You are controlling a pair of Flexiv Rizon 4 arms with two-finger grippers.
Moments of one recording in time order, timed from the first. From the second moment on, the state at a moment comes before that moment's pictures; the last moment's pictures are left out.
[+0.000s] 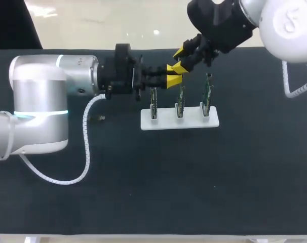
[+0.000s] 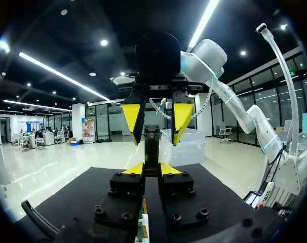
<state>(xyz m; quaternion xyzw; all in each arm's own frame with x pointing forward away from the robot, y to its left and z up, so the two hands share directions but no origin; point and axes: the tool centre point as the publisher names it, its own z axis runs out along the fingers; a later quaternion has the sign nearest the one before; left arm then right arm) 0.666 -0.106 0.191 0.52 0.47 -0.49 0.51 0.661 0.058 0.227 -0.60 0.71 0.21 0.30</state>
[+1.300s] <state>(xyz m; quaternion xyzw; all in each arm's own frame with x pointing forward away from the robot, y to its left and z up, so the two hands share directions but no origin) 0.666 -0.106 0.191 0.52 0.47 -0.49 0.51 0.663 0.056 0.227 -0.61 0.70 0.22 0.30</state>
